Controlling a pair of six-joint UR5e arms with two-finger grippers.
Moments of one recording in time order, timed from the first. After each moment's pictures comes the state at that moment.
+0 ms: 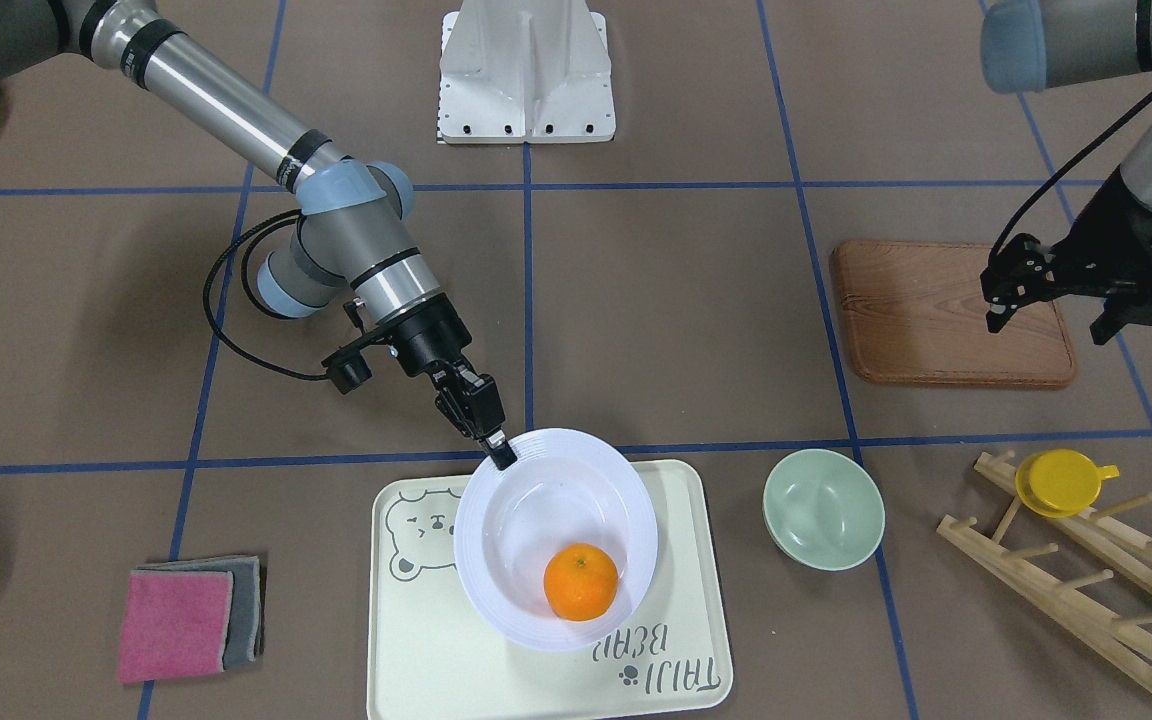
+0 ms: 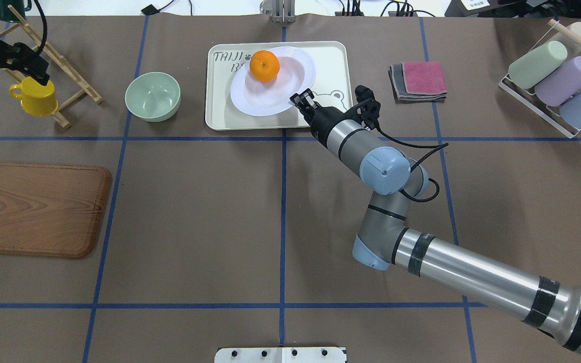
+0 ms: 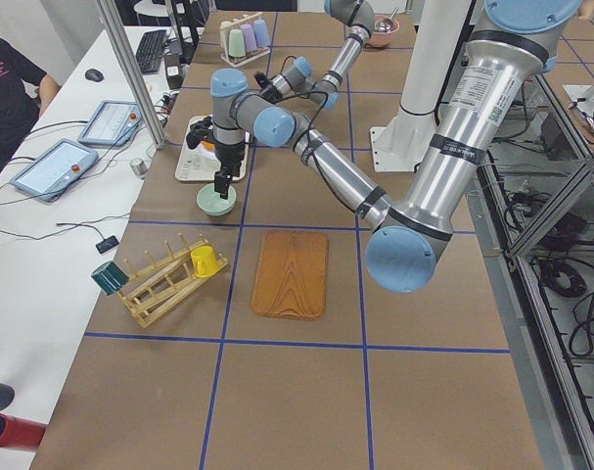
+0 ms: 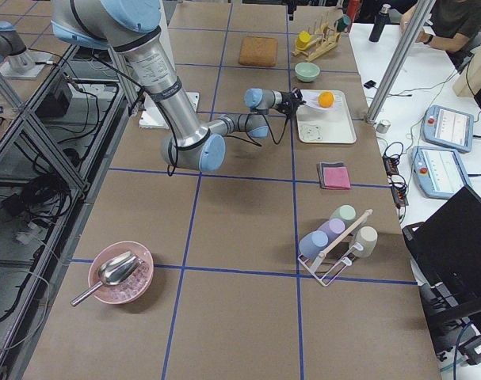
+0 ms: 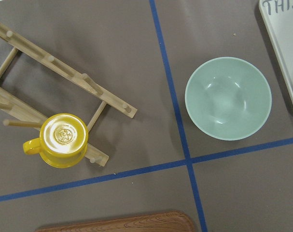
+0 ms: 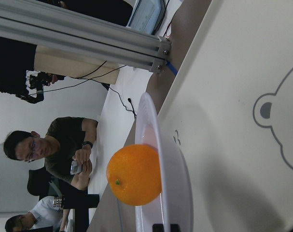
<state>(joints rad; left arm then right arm) -1.17 -1.95 -1.88 -1.39 -2.15 -0.41 0.52 -0.85 1.09 -0.23 1.20 2.00</state>
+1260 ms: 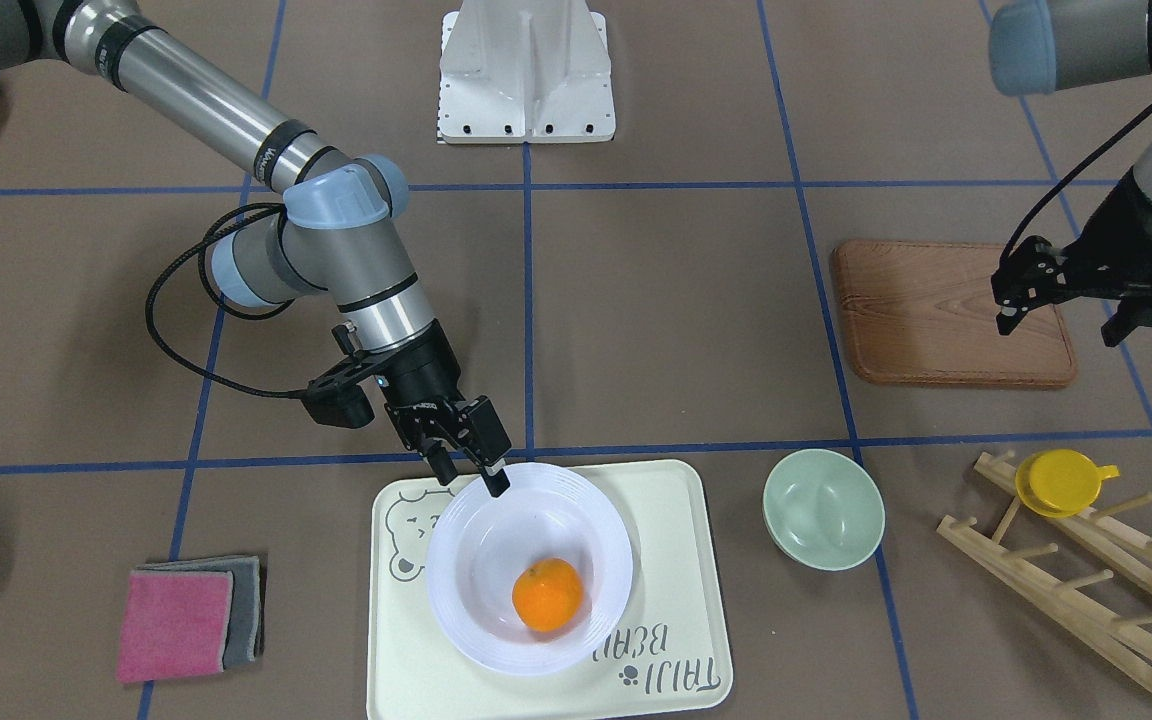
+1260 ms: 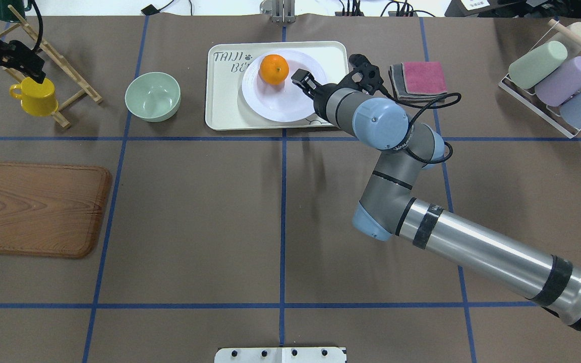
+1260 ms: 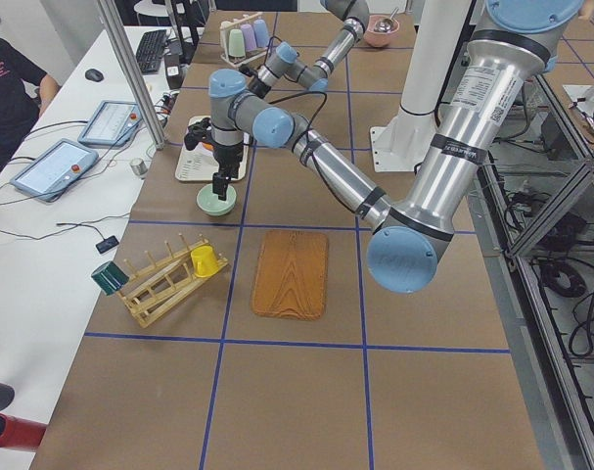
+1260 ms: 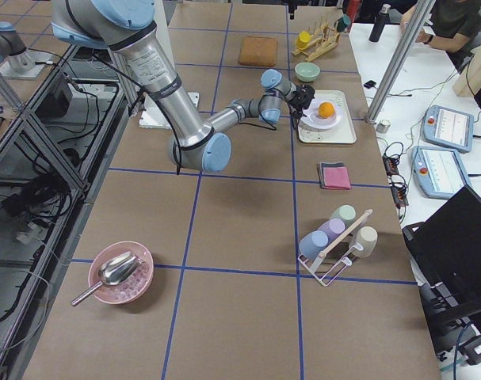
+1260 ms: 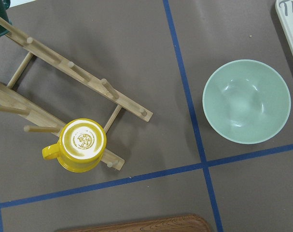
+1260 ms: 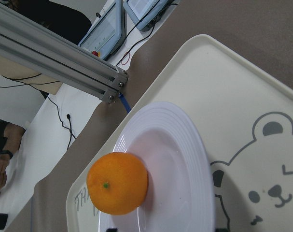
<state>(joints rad) -1.18 -1.95 -1.88 -1.39 -2.15 -0.40 0.65 -0.85 1.30 -0.73 1.53 1.77</state>
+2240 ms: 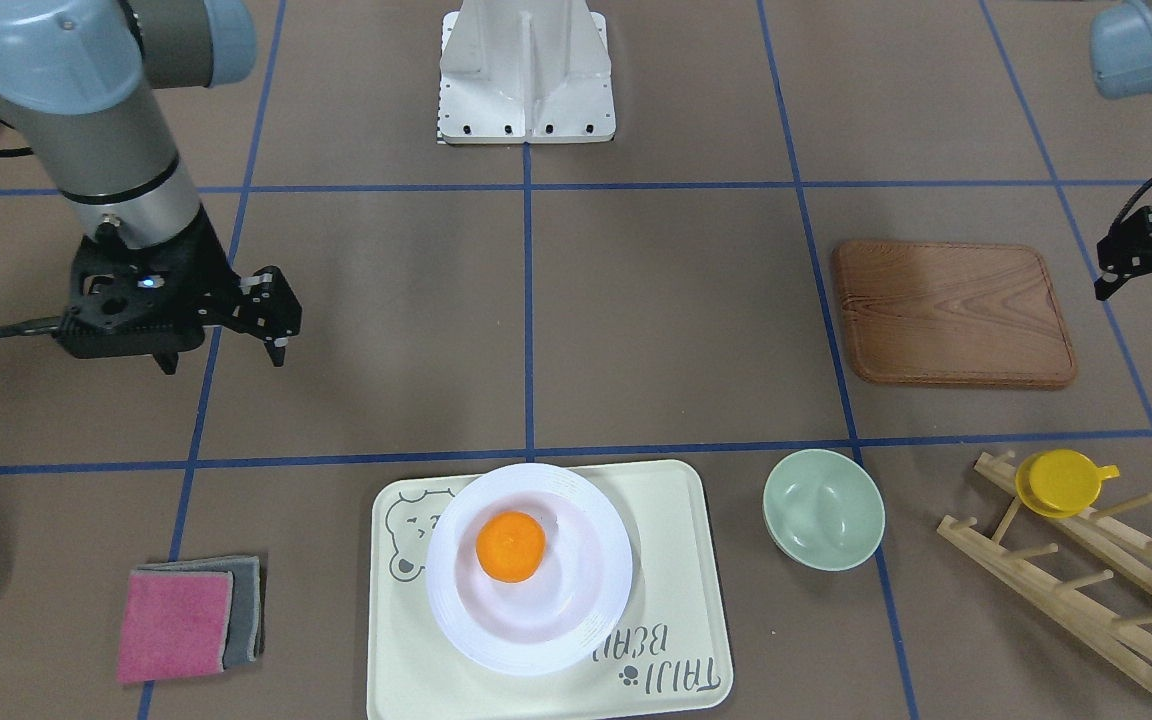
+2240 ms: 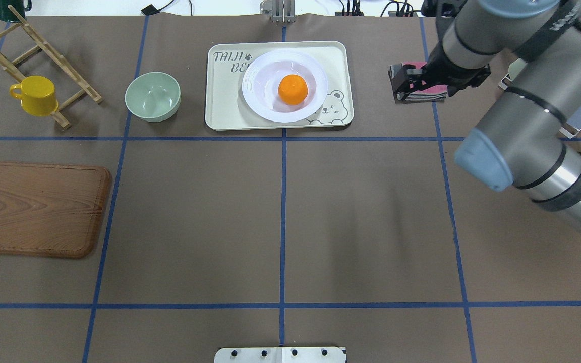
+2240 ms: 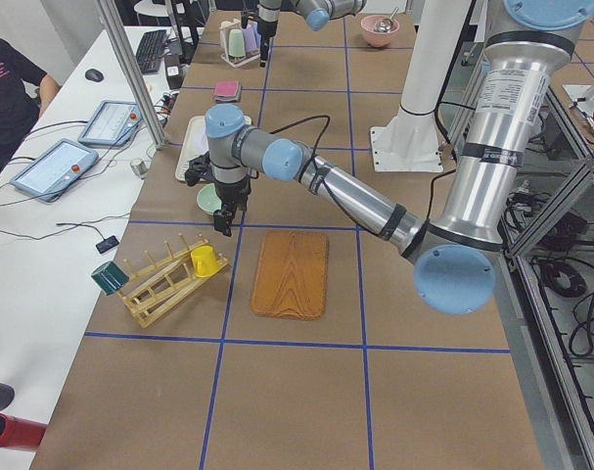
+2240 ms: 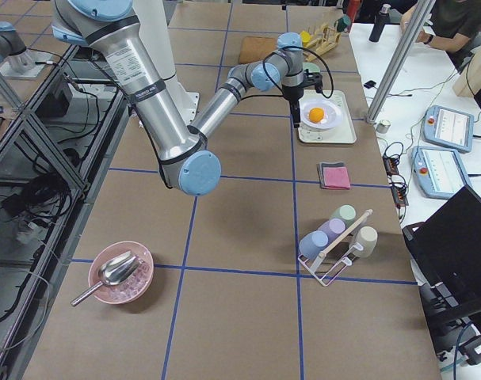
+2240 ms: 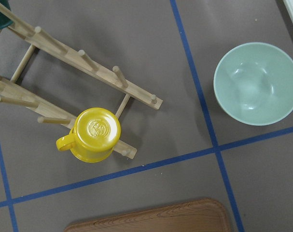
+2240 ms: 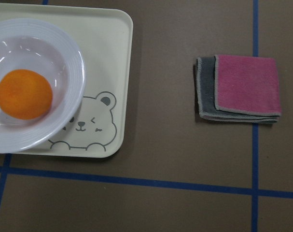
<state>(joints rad) -1.32 -1.75 -1.87 -1.41 -2.25 -0.08 0.95 -1.05 1.86 -1.73 2.02 0.80</state>
